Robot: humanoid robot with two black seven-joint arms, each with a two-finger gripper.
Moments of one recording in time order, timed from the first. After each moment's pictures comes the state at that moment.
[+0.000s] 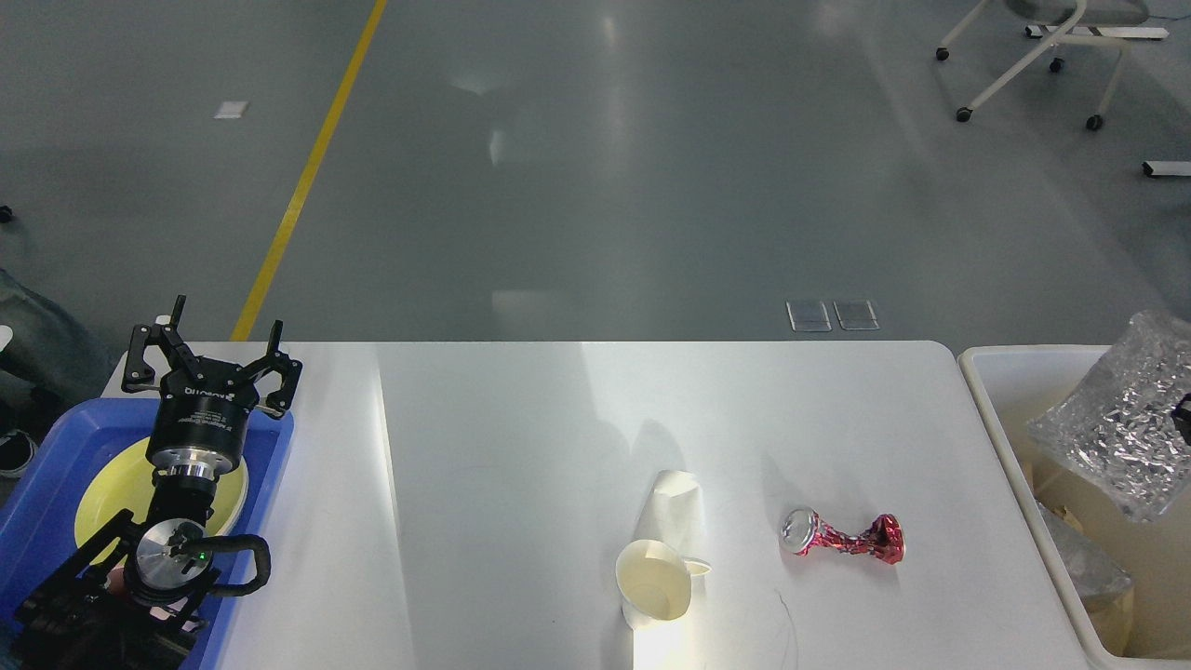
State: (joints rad) left arm -0.35 0.25 -1.16 -0.74 -0.04 -0.51 -0.41; right arm 1.26 -0.86 -0.86 0.80 -0.23 0.27 -0.22
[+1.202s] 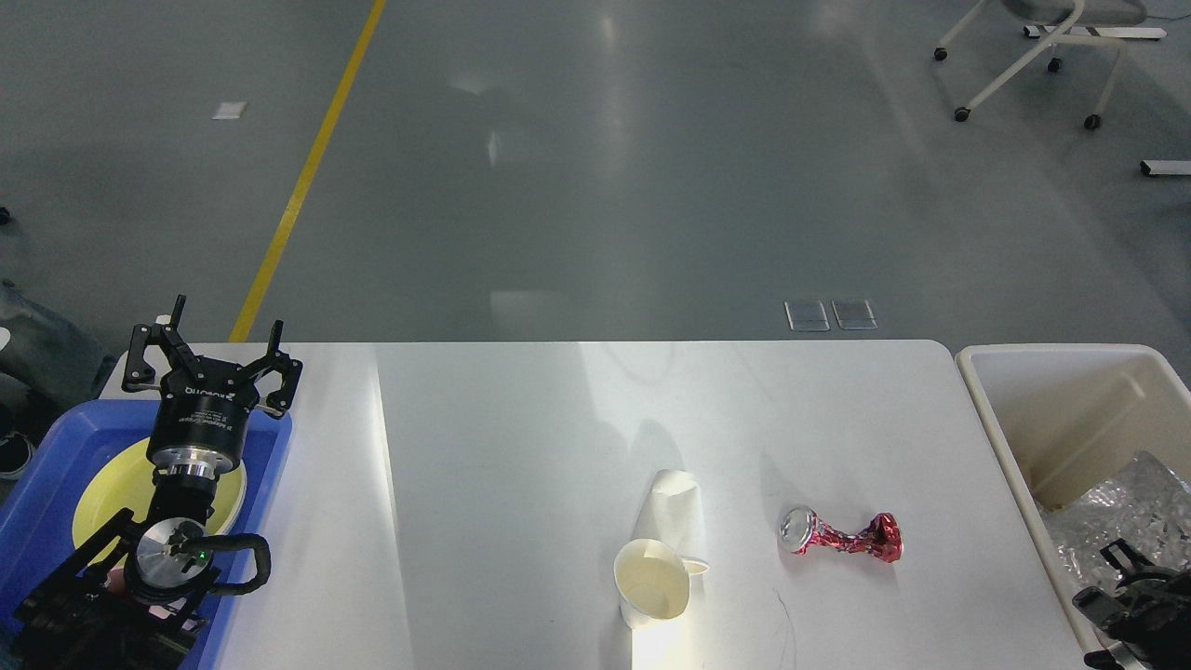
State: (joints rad) left arm -0.35 0.25 -1.16 -0.74 -0.04 -0.51 -0.41; right arm 0.50 -0.33 -0.38 0.14 -0.21 -0.28 -0.22
